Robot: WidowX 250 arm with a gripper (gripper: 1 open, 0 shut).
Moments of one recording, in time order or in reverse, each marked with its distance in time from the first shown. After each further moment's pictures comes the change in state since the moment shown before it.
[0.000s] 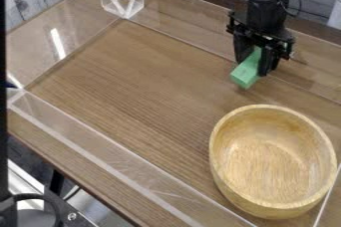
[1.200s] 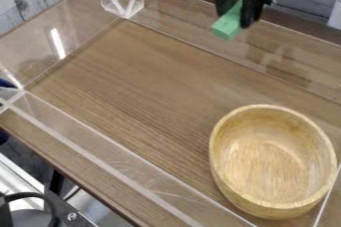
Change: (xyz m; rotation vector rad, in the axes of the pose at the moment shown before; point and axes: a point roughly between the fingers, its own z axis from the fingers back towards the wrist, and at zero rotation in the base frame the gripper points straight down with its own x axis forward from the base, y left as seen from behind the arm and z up) arm -0.004 0.025 0.057 -0.015 -0.013 0.022
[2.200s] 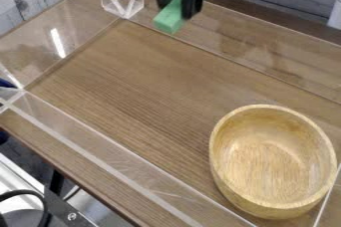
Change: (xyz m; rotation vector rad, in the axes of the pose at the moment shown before) arm -0.058 0.061 0.031 0.044 0.017 0.197
